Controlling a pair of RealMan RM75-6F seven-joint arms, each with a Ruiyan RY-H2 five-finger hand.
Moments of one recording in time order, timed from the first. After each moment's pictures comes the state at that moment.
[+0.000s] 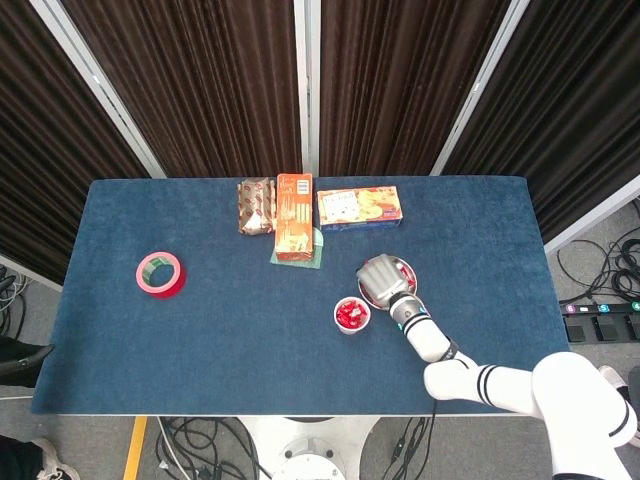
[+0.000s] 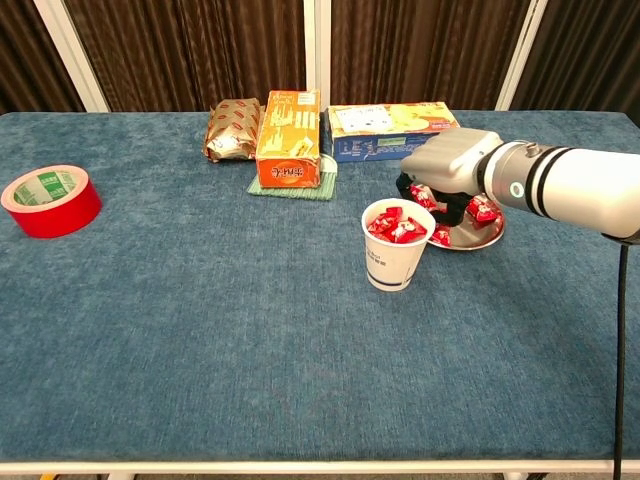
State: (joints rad) left arm -0.07 -1.25 -0.04 -1.03 1.57 1.63 -0.92; right arm 1.03 -1.66 0.03 -1.24 -0.76 0.78 -0.80
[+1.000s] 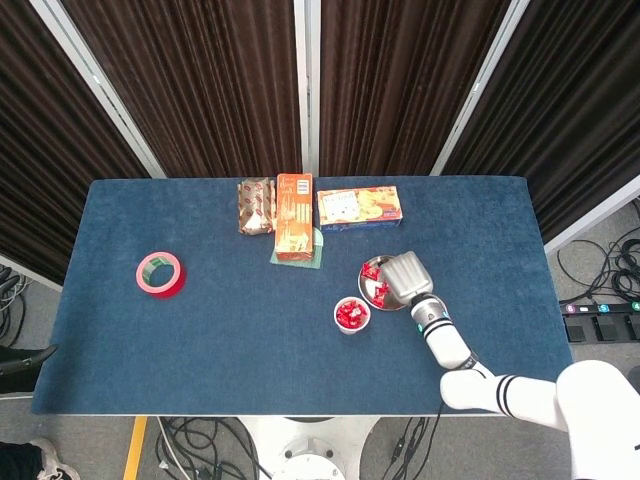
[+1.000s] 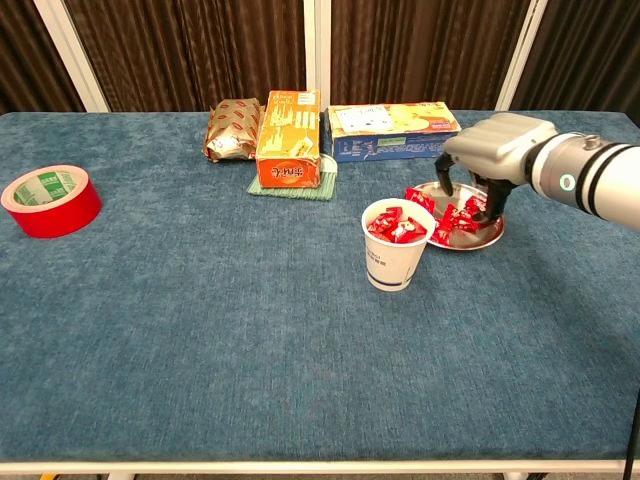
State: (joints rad) left arm -0.08 -1.26 -0.04 -1.03 1.57 1.63 -0.91; right arm 0.93 -1.61 0.04 -1.30 -0.77 0.92 -0.75
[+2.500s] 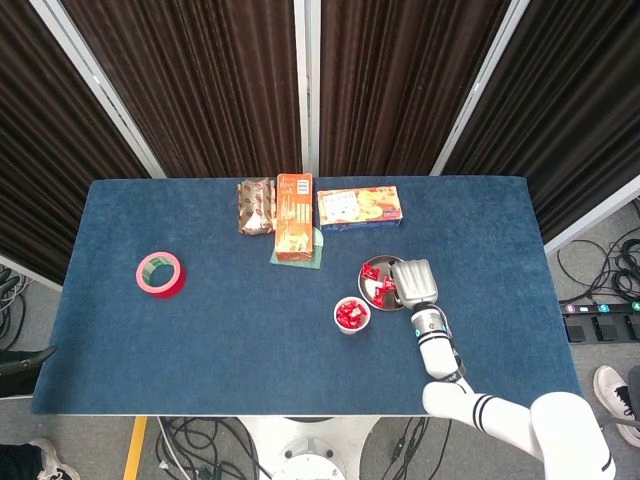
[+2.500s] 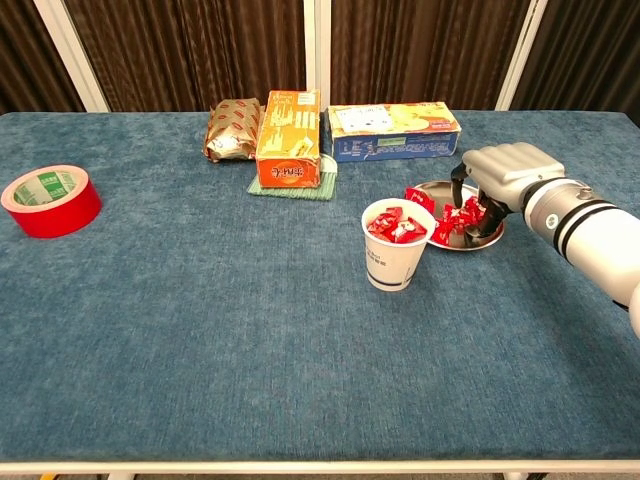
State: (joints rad) left arm -0.08 -1.26 -0.03 -1.00 1.58 1.63 -0.94; right arm 0.77 -1.87 0.19 -1.02 -0.87 0.97 -0.61
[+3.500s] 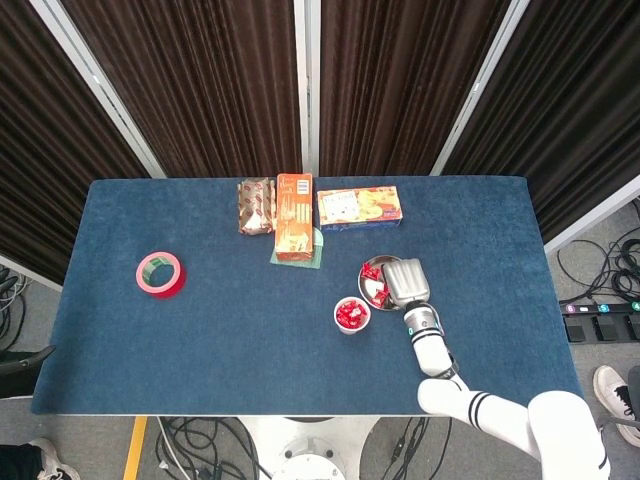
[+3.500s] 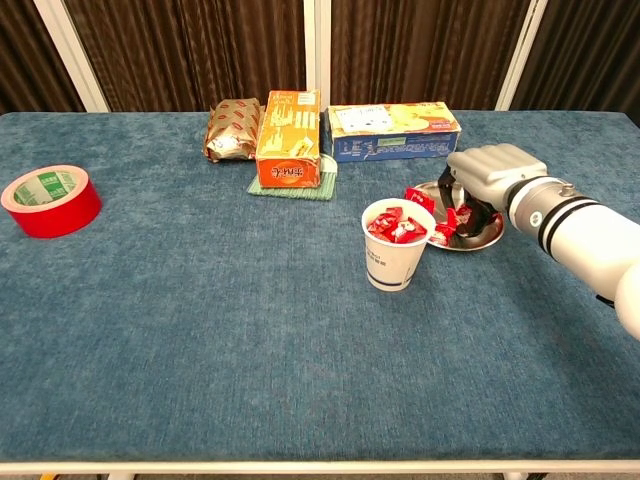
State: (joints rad) left arm -0.08 -1.27 -0.03 -0.99 1.57 1.63 -0.96; right arm 0.78 -1.87 0.22 -1.04 -0.89 0.94 -0.63
